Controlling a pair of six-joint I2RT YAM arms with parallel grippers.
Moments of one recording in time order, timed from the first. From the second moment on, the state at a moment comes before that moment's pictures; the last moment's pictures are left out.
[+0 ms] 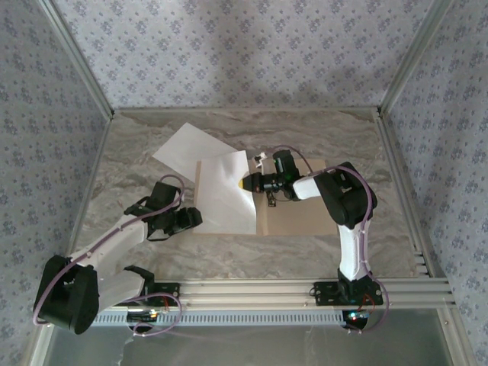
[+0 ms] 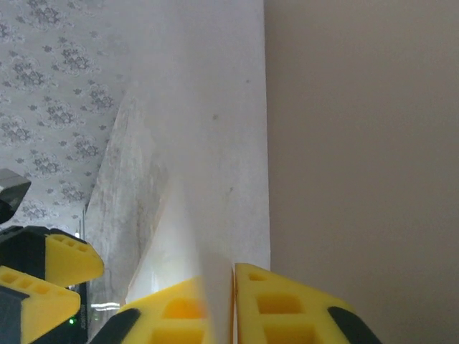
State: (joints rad) left arm -0.39 1.11 0.55 -0.54 0.24 -0.66; right arm 0.47 2.05 0.99 0.48 -0.81 0.57
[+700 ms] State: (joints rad) left arm -0.48 1.19 0.77 -0.62 0.13 -0.62; right arm 0.44 1.83 1.12 -0.08 -0.63 0.25
